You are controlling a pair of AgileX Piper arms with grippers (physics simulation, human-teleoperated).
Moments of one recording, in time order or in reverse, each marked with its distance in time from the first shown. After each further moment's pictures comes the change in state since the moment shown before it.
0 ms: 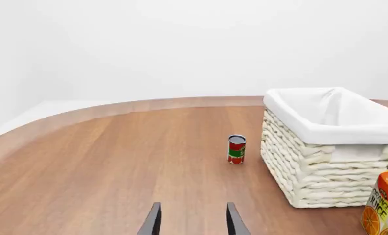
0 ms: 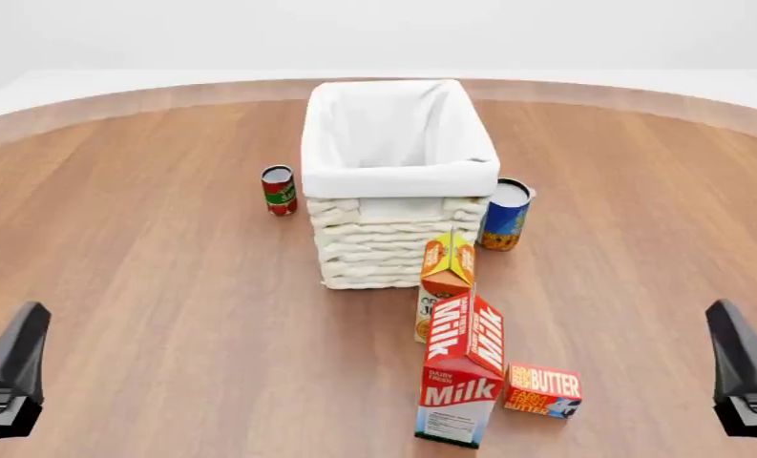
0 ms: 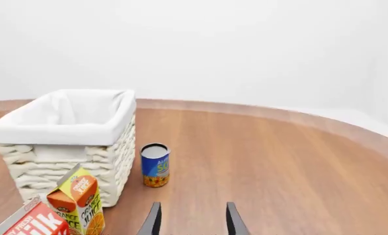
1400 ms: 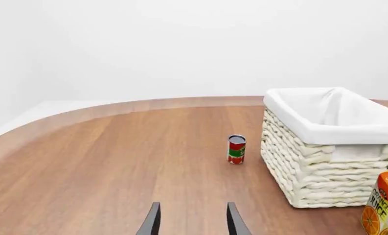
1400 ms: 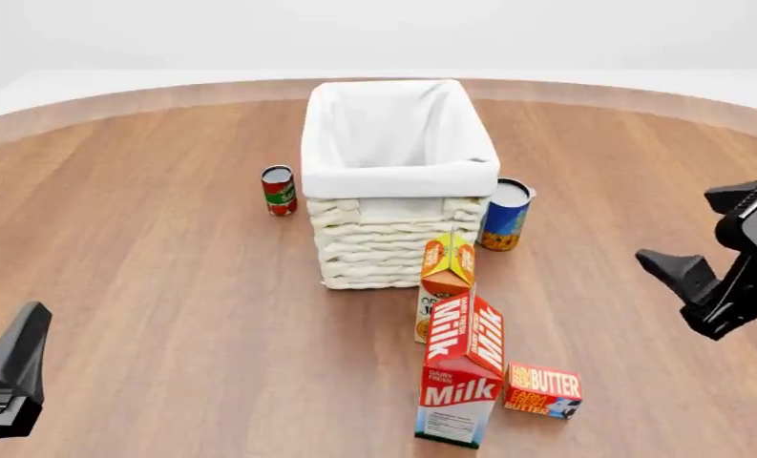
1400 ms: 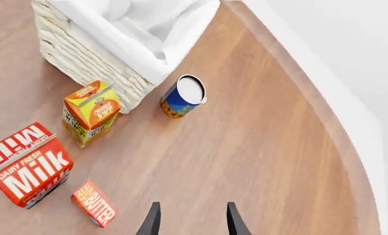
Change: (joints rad) left arm 0.000 0.000 0.000 0.000 0.000; right arm 0.177 0.714 -0.658 0.586 -0.584
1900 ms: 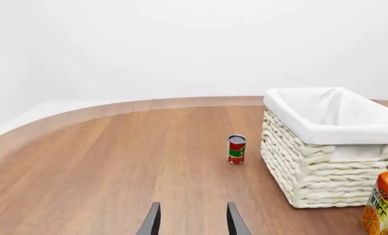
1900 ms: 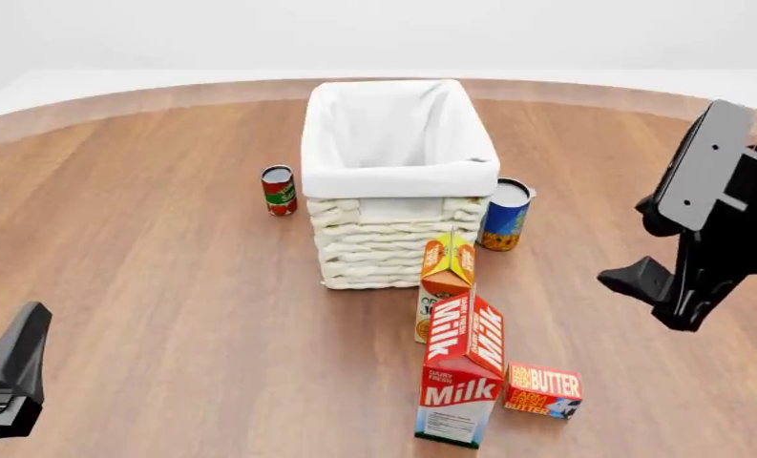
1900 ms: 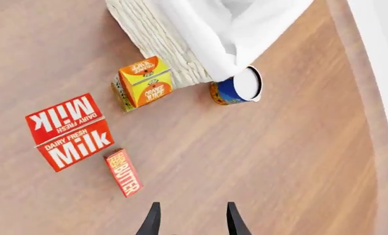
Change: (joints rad) left arm 0.000 0.000 0.000 0.000 0.000; right arm 0.125 0.234 -0.216 0.292 -0.116
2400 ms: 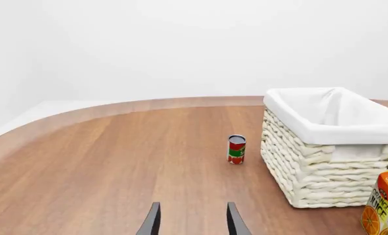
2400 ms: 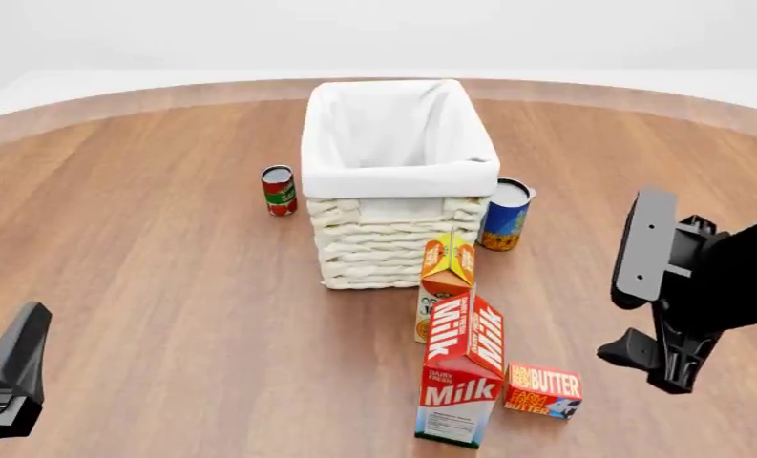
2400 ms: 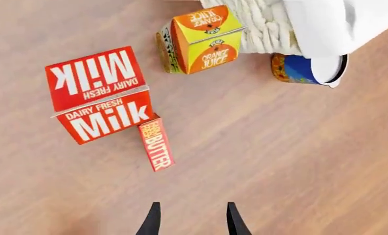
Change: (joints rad) left arm 0.000 0.000 0.000 0.000 0.000; right arm 0.007 0.091 0.100 0.080 -0.102
